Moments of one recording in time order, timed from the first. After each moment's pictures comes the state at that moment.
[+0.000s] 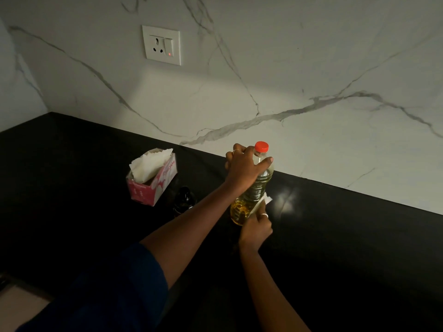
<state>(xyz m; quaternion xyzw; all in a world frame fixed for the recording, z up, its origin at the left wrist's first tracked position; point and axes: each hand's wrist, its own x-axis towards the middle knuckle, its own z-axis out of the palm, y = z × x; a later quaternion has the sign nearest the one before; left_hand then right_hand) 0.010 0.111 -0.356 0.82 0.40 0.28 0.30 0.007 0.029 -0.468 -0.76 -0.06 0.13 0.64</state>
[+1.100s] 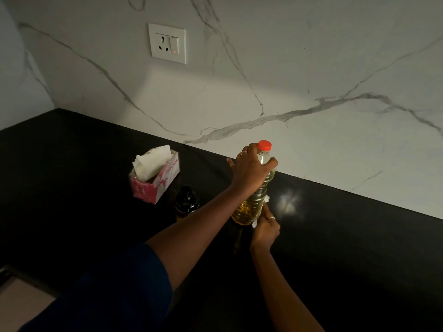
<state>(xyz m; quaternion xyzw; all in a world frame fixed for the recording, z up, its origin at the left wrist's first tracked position) 0.015 0.099 -0.350 0.78 0.39 0.33 0.36 0.045 0.026 -0.498 -0.68 -0.05 0.21 0.70</state>
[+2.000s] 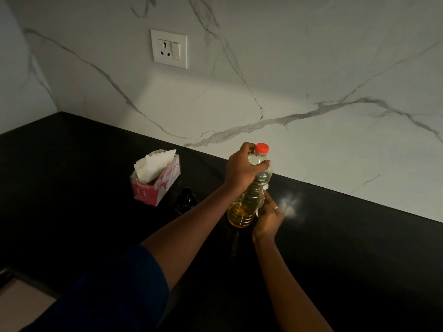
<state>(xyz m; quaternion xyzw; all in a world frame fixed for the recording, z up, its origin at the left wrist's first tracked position) 0.000 0.111 -0.348 0.75 0.35 0.39 0.40 0.049 0.033 -0.461 -0.56 -0.09 0.25 0.79</state>
